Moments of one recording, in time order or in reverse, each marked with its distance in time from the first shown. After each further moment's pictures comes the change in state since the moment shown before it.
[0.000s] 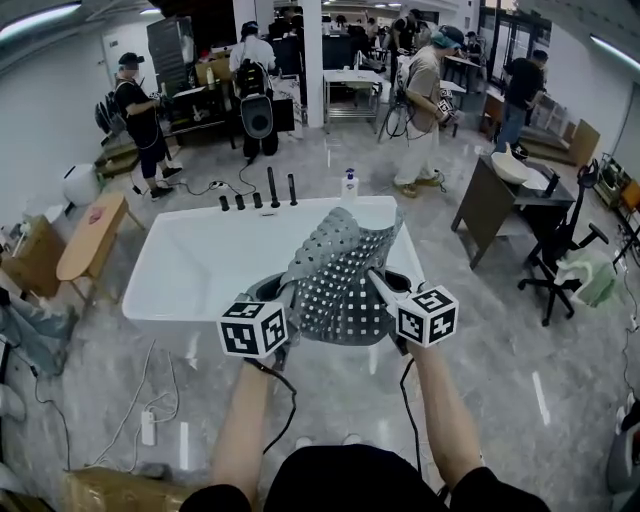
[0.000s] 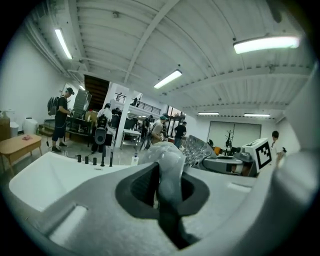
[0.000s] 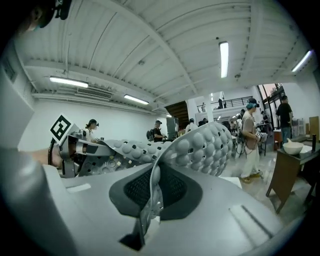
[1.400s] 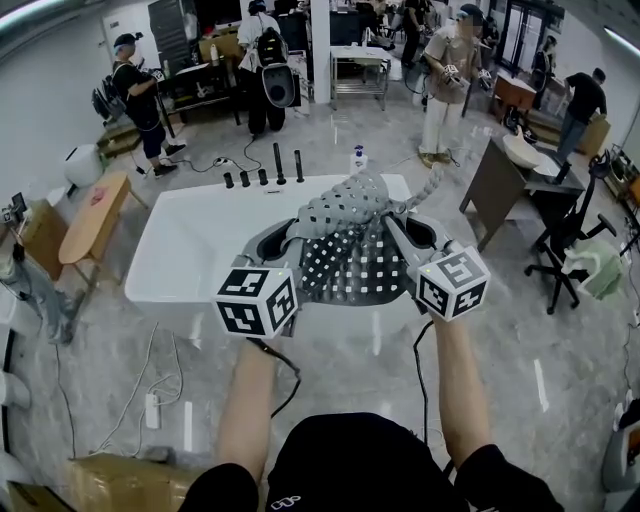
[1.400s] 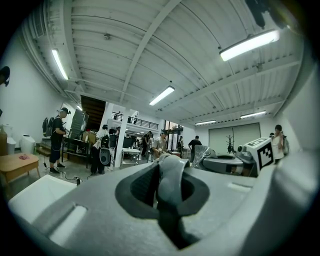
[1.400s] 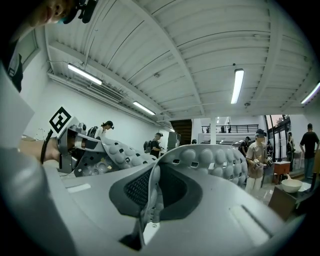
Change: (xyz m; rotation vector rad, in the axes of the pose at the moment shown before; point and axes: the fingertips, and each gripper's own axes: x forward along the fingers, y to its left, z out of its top) left arm -0.008 -0.013 0.076 0.111 -0.194 0.011; right arm -0.001 0.002 0.085 -0.229 -0.161 -0.020
